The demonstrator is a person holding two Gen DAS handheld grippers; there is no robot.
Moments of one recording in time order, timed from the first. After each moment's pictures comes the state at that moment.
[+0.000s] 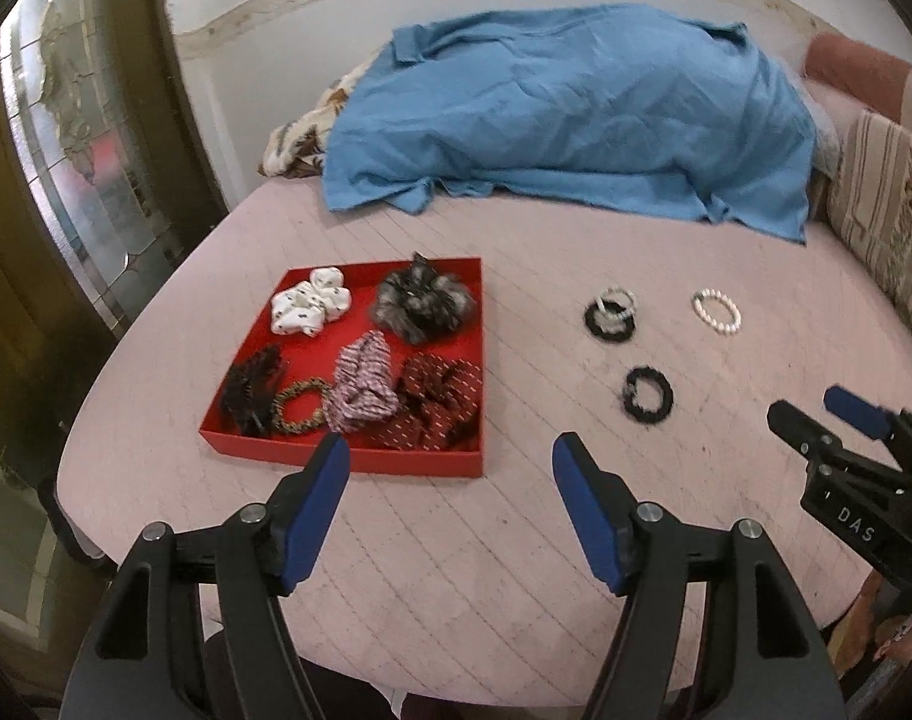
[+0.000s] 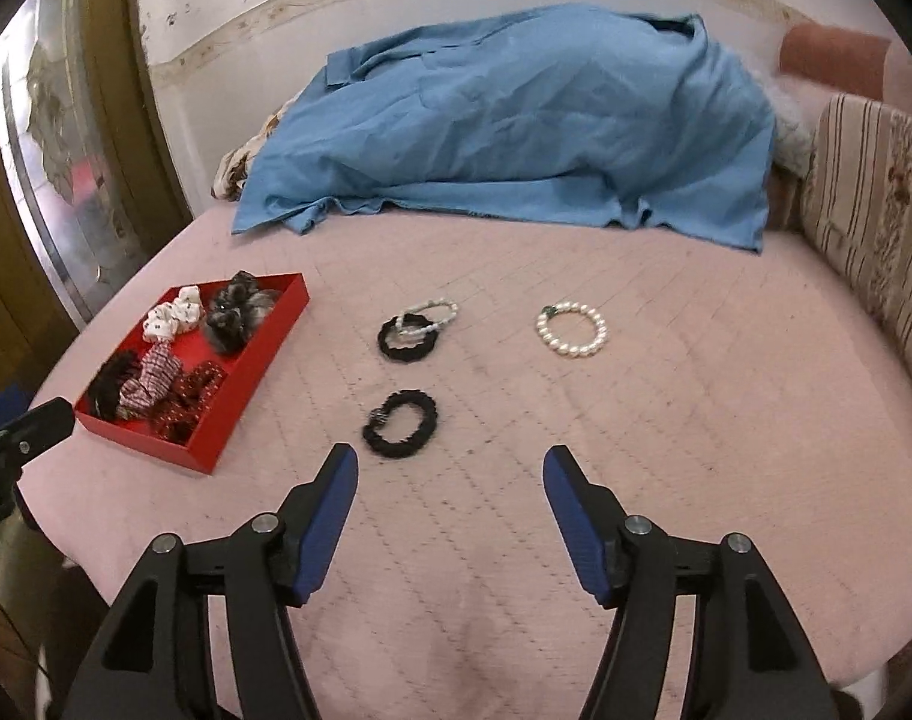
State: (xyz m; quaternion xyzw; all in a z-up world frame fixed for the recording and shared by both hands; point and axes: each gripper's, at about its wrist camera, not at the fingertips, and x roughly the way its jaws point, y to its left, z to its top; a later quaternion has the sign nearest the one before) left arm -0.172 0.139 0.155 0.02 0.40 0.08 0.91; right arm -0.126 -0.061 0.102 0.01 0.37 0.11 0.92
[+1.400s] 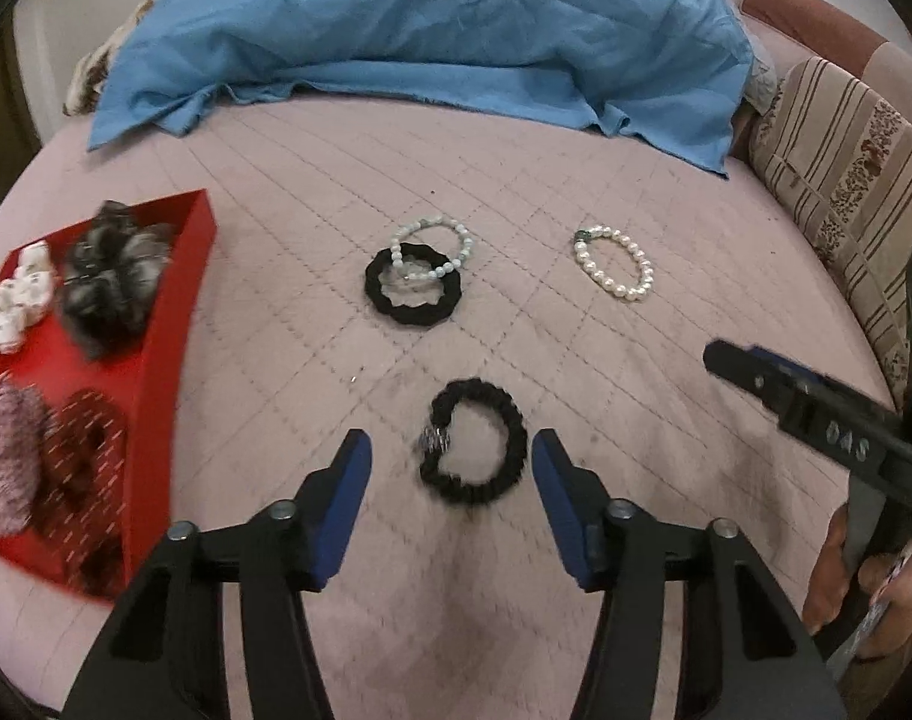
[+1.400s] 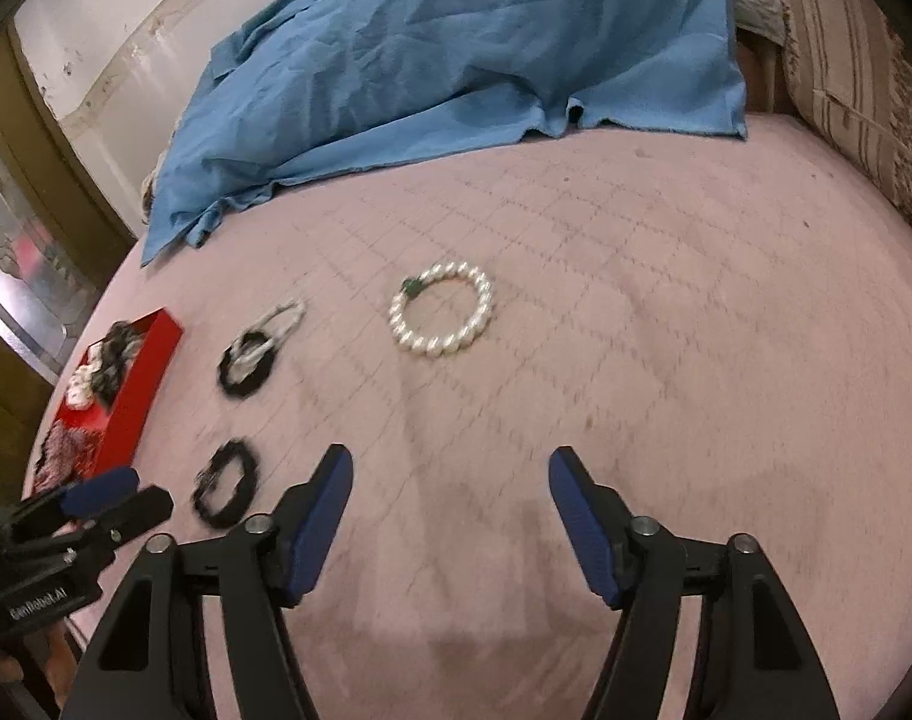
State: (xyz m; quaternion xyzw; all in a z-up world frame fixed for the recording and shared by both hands) left arm -0.024 0.062 0.054 -0.04 0.49 -0.08 0.87; right arm -0.004 -0.159 0.037 0.10 0.45 0.10 0.88
